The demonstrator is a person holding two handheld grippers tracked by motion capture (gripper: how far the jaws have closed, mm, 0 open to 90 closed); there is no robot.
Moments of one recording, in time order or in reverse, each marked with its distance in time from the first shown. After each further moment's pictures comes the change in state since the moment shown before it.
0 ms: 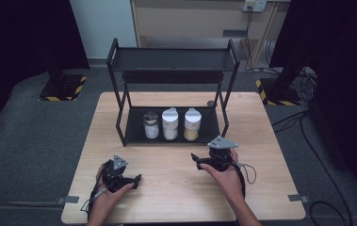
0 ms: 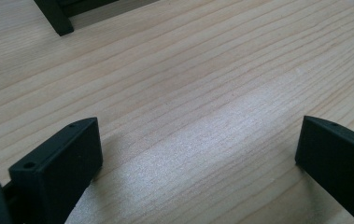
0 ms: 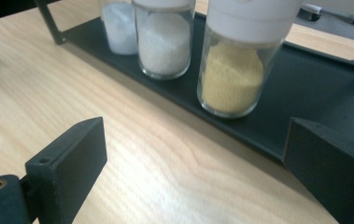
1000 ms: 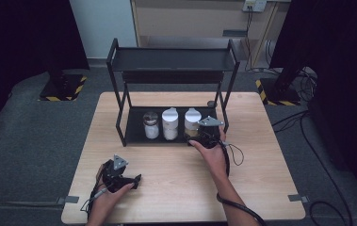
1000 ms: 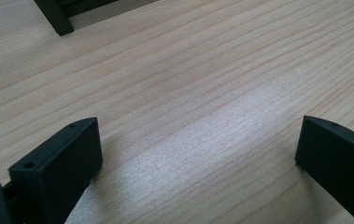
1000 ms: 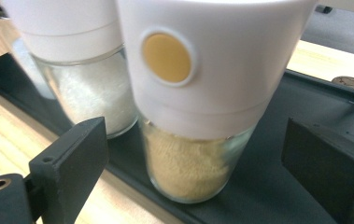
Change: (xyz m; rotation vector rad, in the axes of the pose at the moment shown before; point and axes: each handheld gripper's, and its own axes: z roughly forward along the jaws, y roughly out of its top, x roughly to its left) left arm 0.000 0.000 0.000 0.002 0.000 0.002; right arm -0.011 0.042 0.073 0.026 -0.102 0.064
